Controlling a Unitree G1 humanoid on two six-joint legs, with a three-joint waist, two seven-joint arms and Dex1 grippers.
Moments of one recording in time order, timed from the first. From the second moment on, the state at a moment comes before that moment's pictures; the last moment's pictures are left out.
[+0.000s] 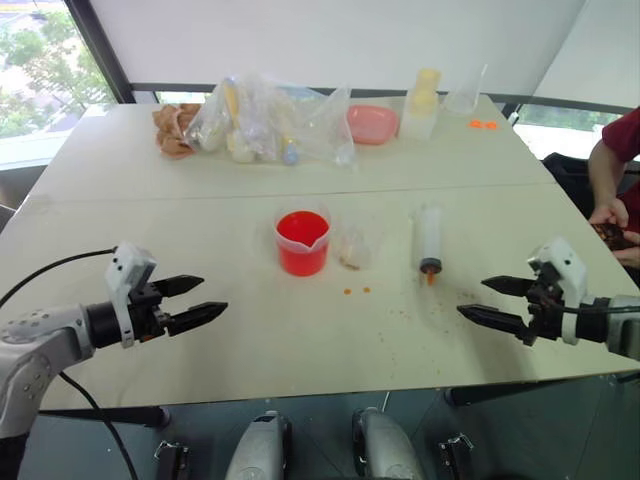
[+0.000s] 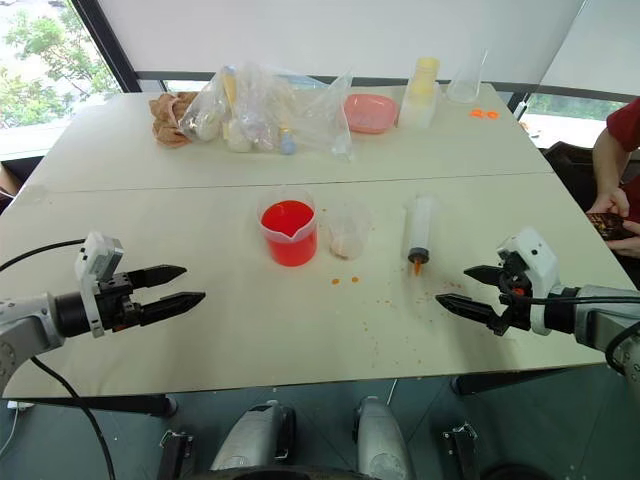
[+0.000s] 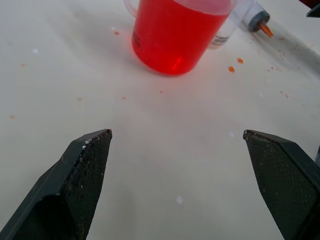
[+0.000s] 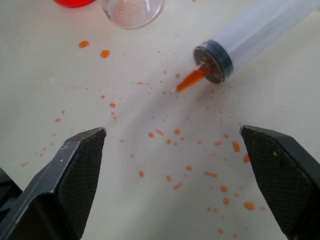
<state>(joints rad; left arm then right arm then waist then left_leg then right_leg) 0.02 0.85 0.36 -0.35 -0.76 0.80 -0.89 0.04 -1.00 -0.38 -0.35 0.69 0.90 0.87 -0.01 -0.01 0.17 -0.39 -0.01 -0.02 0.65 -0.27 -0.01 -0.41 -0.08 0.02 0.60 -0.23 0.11</state>
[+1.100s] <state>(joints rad) -0.11 0.94 0.29 -0.29 -0.69 0.82 -0.92 -0.34 -1.03 -0.26 -0.23 0.66 1.19 0.73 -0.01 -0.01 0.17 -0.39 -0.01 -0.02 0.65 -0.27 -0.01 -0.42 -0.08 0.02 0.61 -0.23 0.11</state>
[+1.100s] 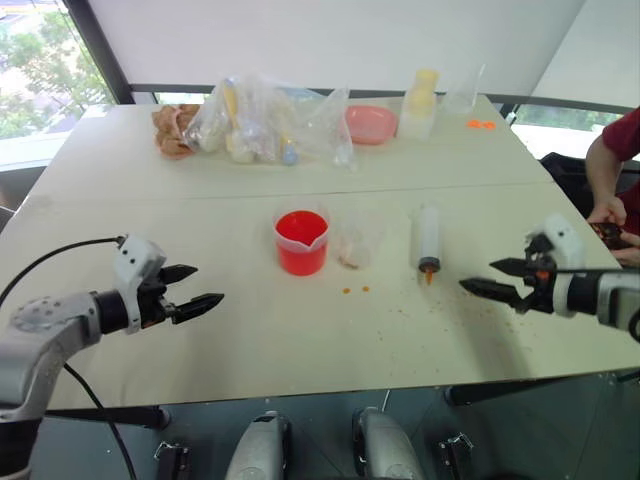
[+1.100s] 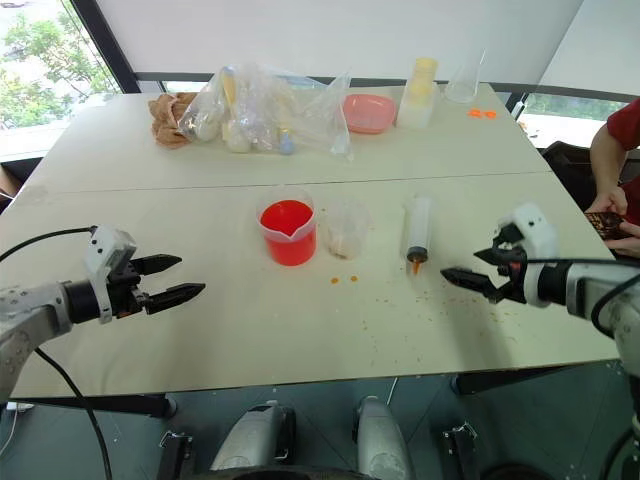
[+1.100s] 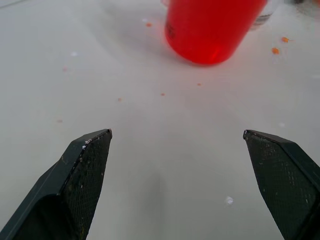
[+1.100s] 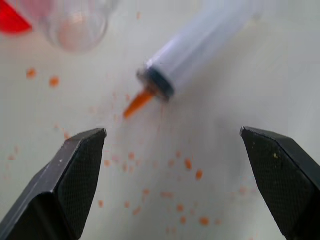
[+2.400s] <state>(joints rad) -0.28 1.09 0.24 -0.21 -0.70 0.76 -1.18 -1.31 -0.54 0.23 1.22 0.03 0.87 0.77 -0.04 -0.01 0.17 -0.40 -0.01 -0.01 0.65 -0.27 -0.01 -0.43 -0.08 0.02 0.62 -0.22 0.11</state>
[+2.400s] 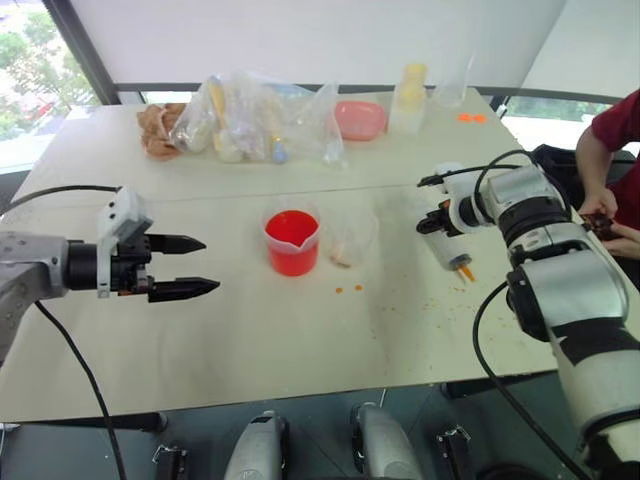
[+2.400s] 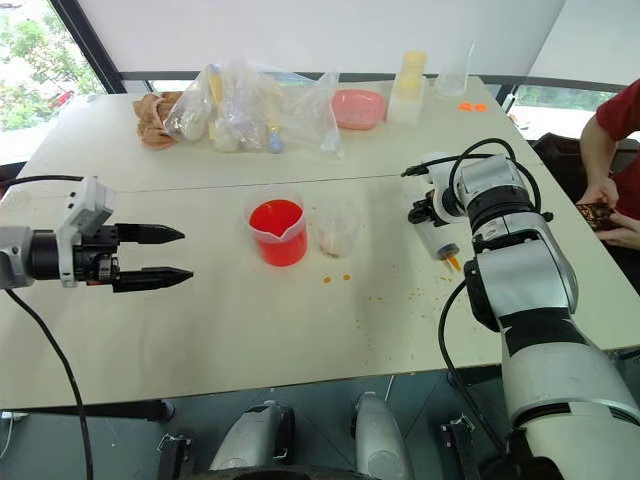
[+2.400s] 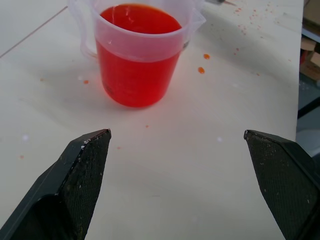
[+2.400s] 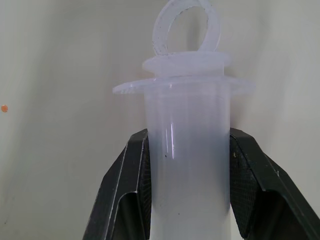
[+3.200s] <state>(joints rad) -0.77 0.89 0.16 0.29 -0.53 0.58 -1.09 -0.94 -0.05 -0.08 -0.12 0.40 0.60 0.41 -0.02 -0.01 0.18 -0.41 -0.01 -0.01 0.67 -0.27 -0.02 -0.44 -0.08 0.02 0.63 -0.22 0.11</state>
